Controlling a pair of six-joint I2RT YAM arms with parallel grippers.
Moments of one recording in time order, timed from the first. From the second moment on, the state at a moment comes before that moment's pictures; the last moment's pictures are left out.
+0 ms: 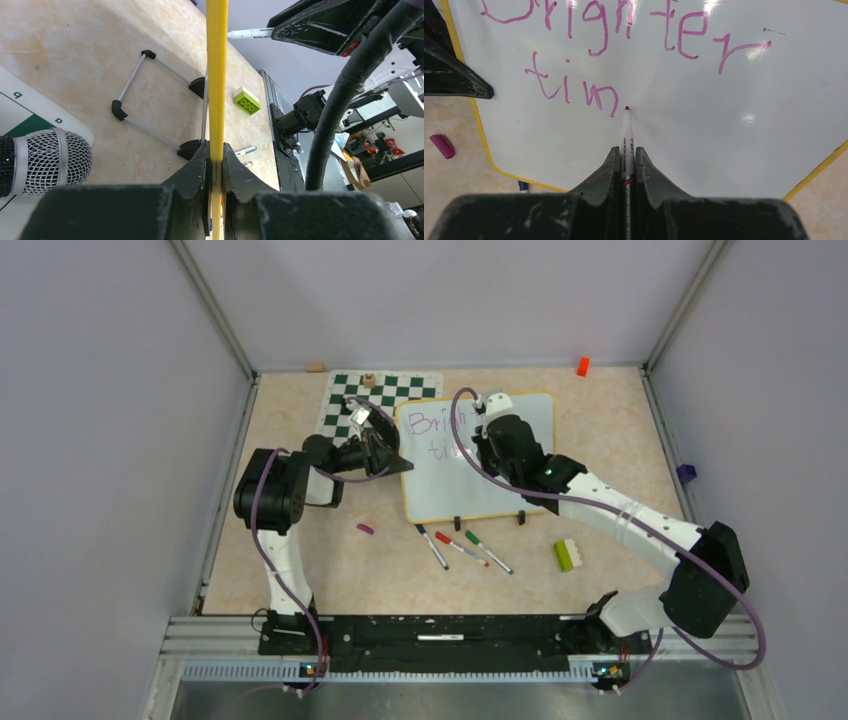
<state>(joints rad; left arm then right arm) -0.11 2.05 0.82 1.52 1.29 -1.03 0.74 1.36 1.10 -0.28 0.33 0.17</state>
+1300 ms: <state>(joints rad) -0.11 2.05 0.82 1.51 1.29 -1.04 0.74 1.40 1.15 -0.28 0.43 0.16</state>
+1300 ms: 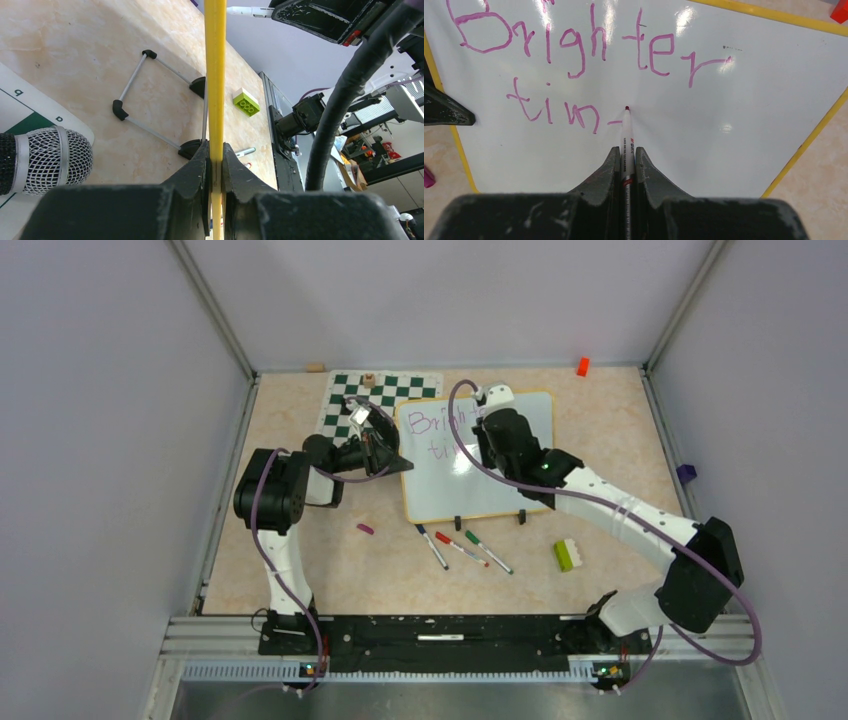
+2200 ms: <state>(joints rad) -0.12 2.05 0.82 1.51 1.29 -1.04 0.74 1.39 1.13 -0.32 0.34 0.16</state>
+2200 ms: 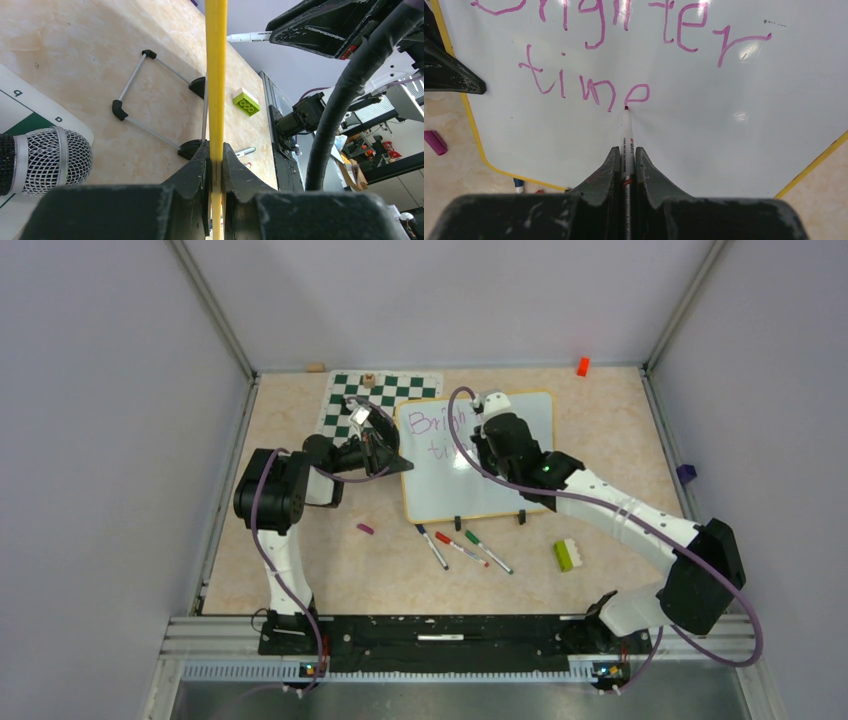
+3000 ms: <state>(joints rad) -0.12 2.05 0.82 1.52 1.29 -1.04 0.71 1.27 1.13 -0.33 0.38 0.16</state>
